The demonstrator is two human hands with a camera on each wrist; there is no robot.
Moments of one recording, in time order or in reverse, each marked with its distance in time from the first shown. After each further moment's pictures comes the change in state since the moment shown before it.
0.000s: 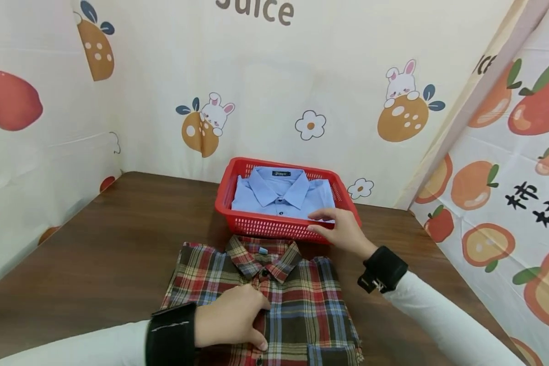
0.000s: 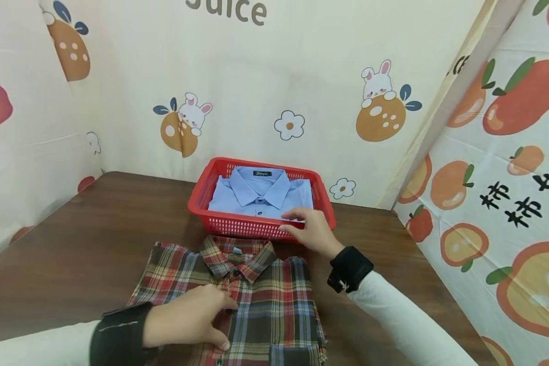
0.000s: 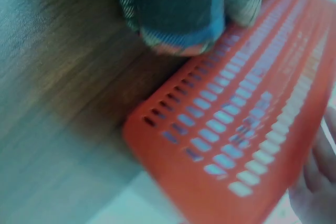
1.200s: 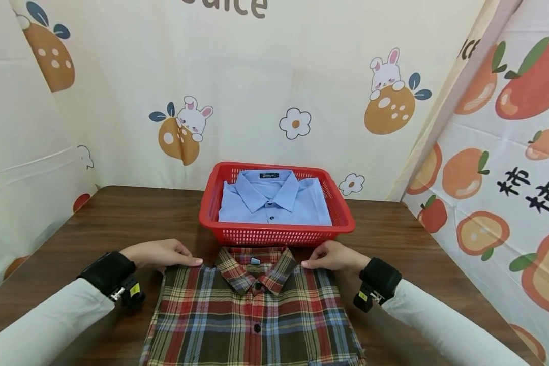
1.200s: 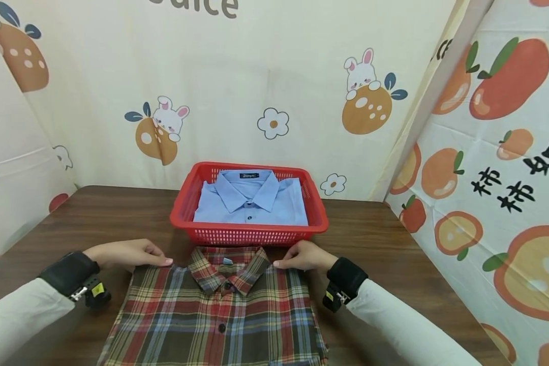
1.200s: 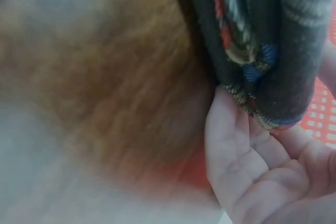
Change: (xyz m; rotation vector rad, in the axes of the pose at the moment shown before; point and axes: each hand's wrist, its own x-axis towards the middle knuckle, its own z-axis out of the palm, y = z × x) left_hand 0.015 -0.183 -0.080 -0.447 -0.229 -0.381; right_hand -0.029 0.042 0.020 0.286 -0.572 0.488
